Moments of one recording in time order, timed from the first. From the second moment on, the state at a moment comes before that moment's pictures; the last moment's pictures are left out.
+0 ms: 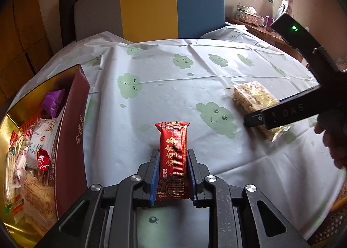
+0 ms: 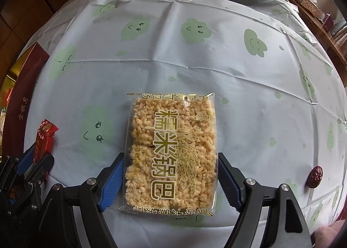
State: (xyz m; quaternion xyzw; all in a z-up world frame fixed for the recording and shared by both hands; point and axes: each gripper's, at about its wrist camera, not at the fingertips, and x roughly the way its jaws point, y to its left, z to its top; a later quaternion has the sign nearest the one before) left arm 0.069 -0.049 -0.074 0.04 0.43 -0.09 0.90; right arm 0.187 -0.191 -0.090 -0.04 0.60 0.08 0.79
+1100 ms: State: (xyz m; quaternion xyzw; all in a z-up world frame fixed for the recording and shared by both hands) left arm 0.031 0.159 -0.032 -0.13 0.43 0.07 0.89; right arm 0.178 -0.175 -0.090 -0.06 0.59 0.08 0.80
